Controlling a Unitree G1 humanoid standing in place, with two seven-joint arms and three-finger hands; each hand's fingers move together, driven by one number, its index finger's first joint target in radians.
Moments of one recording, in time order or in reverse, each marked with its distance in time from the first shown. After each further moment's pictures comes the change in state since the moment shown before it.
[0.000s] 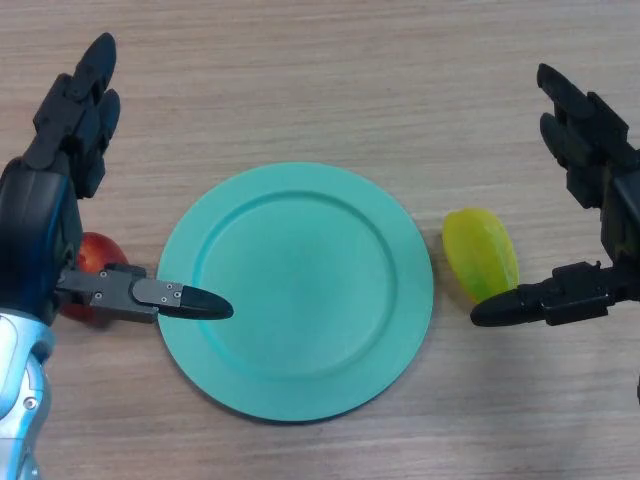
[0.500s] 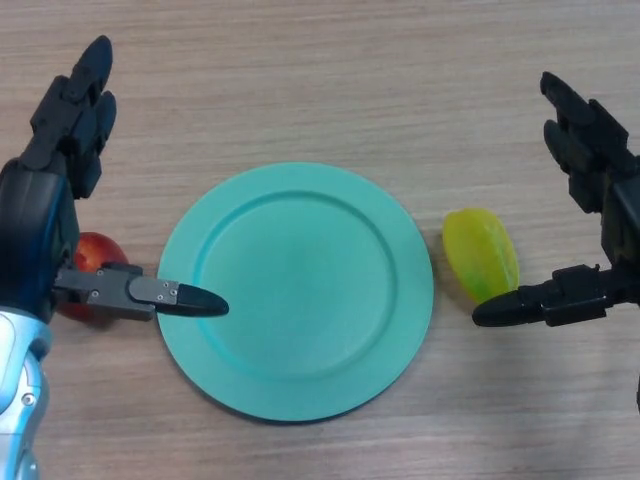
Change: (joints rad) left arm -0.013 0.002 0.013 0.034 0.001 -0.024 0.000; right arm -0.007 -0.003 0.000 0.109 -0.044 -0.106 -0.018
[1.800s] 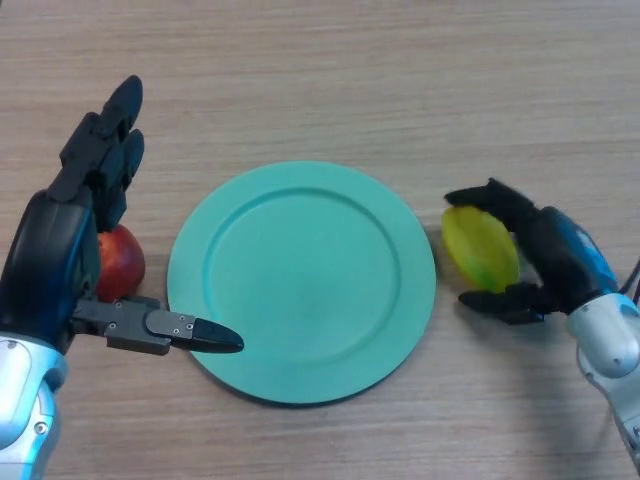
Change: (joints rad) left arm 0.076 -0.019 -0.032 -0.046 -0.001 0.041 -0.034; right arm -0.304 -0.023 0.108 0.986 -0.467 -0.589 -0.301
